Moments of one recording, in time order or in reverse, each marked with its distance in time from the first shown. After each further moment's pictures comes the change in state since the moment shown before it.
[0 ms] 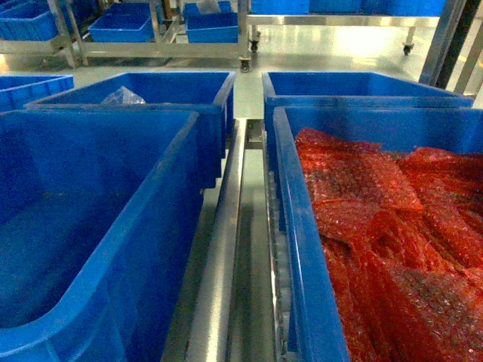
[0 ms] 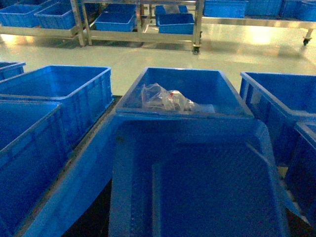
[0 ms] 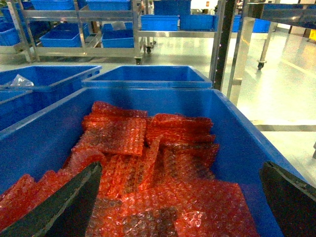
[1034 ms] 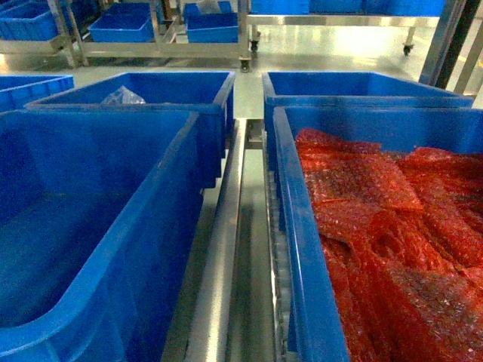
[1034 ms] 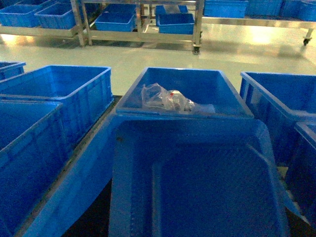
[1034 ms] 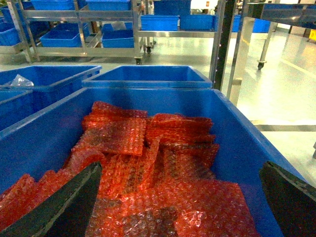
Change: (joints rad) left arm 0.000 0.000 0.000 0.000 0.000 0.000; right arm 0.000 0.000 0.000 0.000 0.000 0.000
